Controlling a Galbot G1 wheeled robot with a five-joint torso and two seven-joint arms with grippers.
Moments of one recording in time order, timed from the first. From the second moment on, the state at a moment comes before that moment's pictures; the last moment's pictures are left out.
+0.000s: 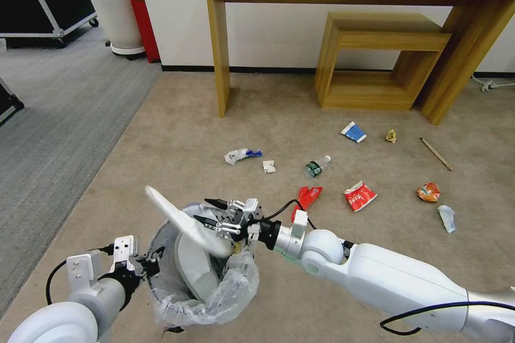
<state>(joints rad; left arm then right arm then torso) 1.80 -0.64 -0.63 -2.43 -1.34 0.39 -0.68 -0.47 0.92 -0.74 1.70 0.94 0.31 -0.30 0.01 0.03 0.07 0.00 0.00</state>
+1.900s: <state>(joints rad) 1.76 -0.79 -0.52 -2.42 -1.02 0.43 -0.52 -1.57 1.00 0.72 1.84 0.33 0.29 0.17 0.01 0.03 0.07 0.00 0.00</state>
